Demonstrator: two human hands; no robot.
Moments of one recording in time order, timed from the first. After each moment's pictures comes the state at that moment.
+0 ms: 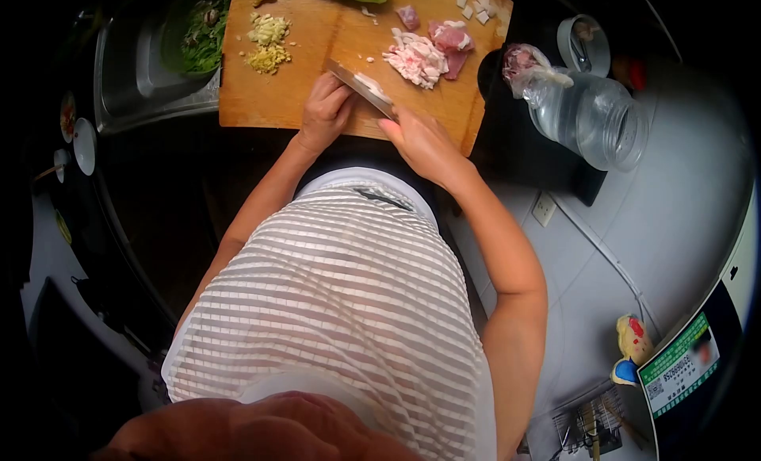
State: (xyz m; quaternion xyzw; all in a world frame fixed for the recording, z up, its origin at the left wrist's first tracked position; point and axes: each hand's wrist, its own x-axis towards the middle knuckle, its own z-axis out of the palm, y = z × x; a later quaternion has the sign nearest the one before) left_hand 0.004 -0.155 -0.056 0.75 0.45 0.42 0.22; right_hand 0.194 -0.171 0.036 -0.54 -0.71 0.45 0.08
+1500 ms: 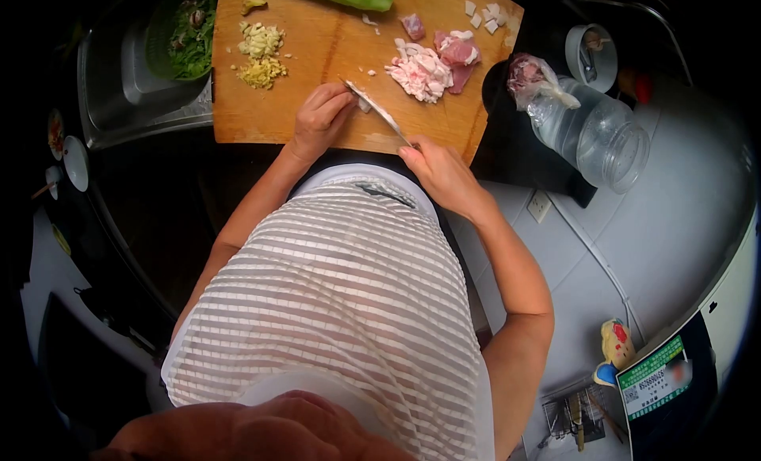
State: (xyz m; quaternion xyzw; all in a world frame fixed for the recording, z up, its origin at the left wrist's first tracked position) left_hand -0.006 -0.145 -0.058 0.74 0.46 0.41 0.26; right_hand 0.209 -0.160 0.068 -0.59 -0.57 0.58 -0.03
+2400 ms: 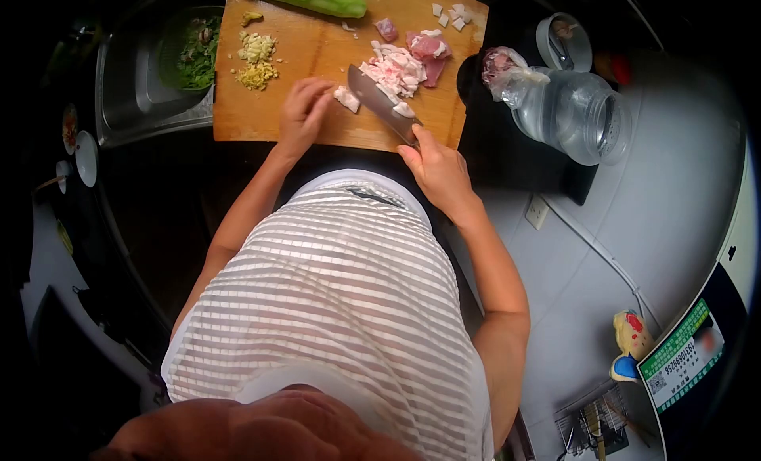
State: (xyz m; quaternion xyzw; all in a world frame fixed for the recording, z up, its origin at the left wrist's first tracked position) left_hand -0.004 -0.148 -0.035 0.66 0.50 0.43 0.34; right_hand 0.230 -0.207 0.048 -0.62 -0.69 0.35 0.13
